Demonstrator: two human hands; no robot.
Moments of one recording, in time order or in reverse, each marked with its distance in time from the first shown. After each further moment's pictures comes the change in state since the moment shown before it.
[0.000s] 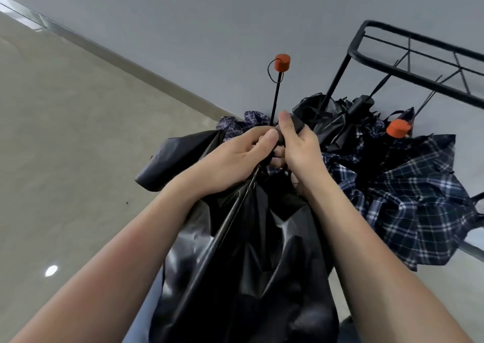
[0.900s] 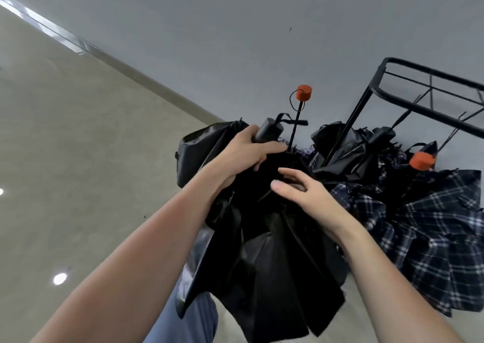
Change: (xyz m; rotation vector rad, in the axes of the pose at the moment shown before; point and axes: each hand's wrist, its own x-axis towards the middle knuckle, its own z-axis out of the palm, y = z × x) left_hand 0.041 -0.002 -0.038 -0.233 0.270 -0.078; right_hand -0.018 0.014 -0.018 -0.366 -0.348 0.140
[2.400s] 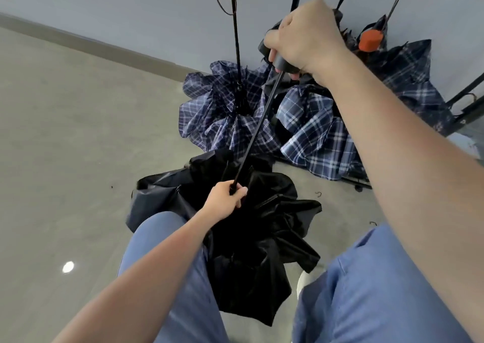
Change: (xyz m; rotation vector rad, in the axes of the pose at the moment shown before) left_hand -0.097 -0.190 0.076 0.425 -0.243 -0.316; right_hand 0.009 -0.066 -0.064 -0.560 0.503 -0.143
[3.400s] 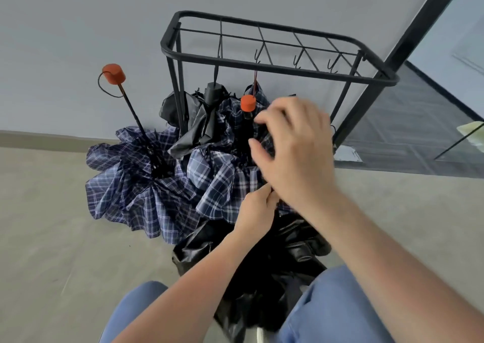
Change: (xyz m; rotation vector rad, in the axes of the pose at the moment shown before) left_hand 0.018 0.191 0.123 -0.057 -0.189 0.513; right_hand -0.122 0.055 -0.090 -0.631 0.557 -0.178
